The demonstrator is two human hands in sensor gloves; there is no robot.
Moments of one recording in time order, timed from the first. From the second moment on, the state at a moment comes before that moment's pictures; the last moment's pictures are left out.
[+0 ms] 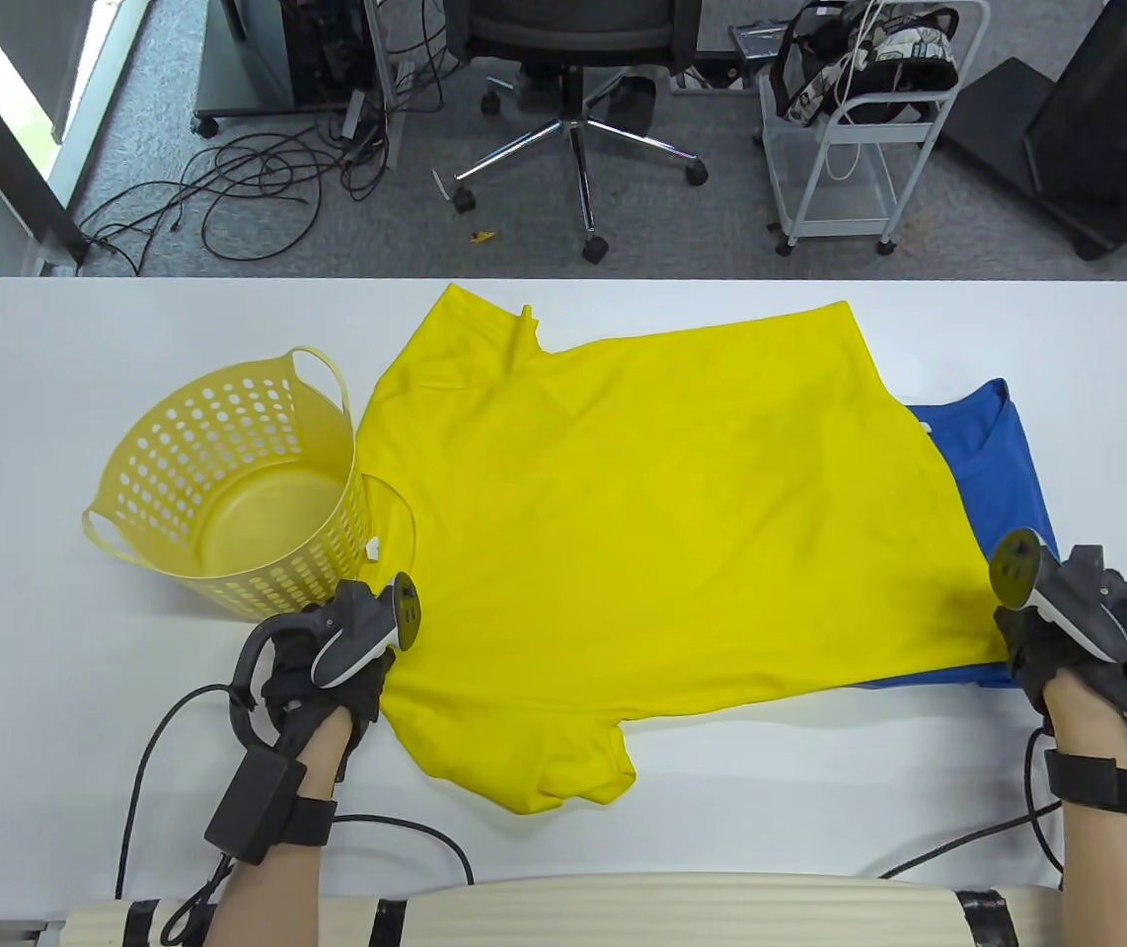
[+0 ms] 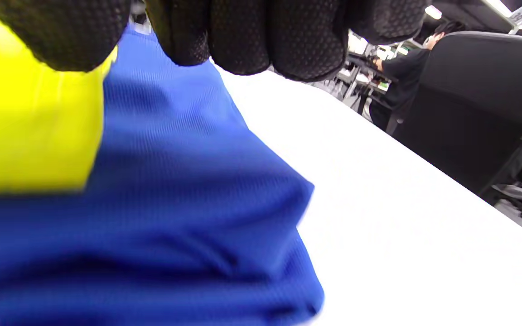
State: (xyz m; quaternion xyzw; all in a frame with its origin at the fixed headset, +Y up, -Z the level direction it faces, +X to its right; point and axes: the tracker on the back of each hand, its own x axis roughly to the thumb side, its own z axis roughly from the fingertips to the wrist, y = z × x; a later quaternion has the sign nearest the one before) left_hand -0.220 -0.765 -0.254 -0.21 0.08 -0.17 0.96; right_hand 0.391 -0.708 -0.271 0.17 -0.07 -0.98 0.12
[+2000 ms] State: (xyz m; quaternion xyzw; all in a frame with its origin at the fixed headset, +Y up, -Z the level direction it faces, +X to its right) left_hand -0.241 -0.765 -0.249 -0.14 0.11 -0.17 0.97; right_hand 0.385 -0.744 -0.316 0.04 -0.01 -1.00 0.03
